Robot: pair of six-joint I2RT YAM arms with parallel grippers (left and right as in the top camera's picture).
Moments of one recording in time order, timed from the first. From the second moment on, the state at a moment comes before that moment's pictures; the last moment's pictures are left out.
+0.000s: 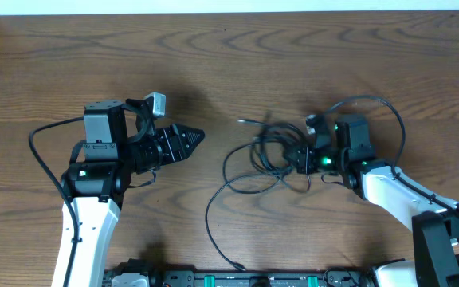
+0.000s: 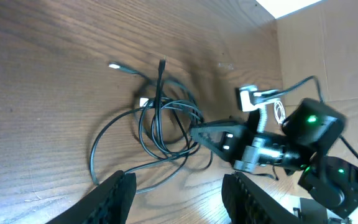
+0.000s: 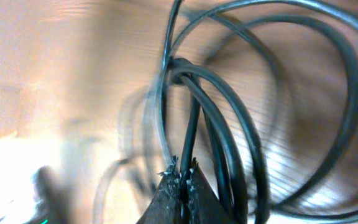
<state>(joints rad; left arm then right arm) 0.00 1.11 0.92 -0.66 0.76 -0.40 0.24 1.55 0.61 0.09 -0.78 0.33</state>
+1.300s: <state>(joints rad) -0.39 1.29 0.92 -0.60 0.50 -0.28 0.24 1.39 0.63 0.19 -1.37 0.53</state>
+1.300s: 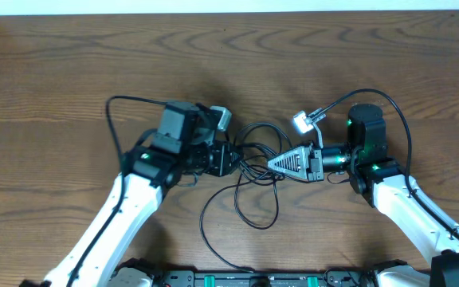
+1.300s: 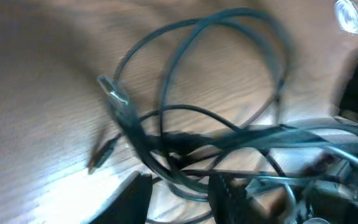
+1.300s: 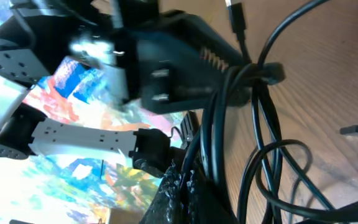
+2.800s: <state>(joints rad) -0.45 1.48 0.91 -0.44 0.15 -0.48 0.02 1.39 0.64 0.79 -1.49 0.97</state>
